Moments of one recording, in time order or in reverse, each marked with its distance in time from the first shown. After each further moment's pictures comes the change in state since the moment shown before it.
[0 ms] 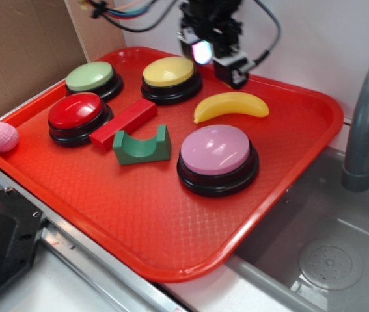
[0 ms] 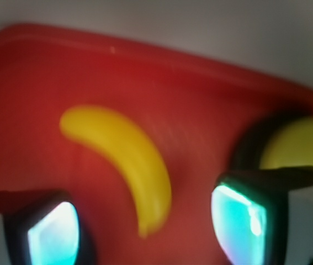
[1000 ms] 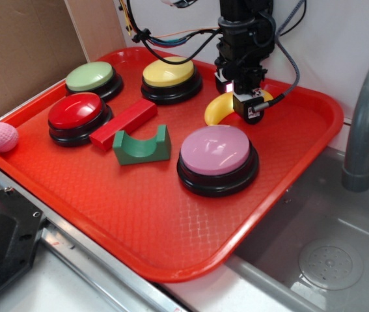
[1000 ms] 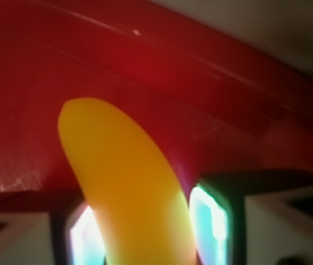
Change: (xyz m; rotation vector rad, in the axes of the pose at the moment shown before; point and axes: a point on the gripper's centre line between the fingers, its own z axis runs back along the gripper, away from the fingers) arm 0.013 -0.006 -0.046 -0.013 0.065 -0.159
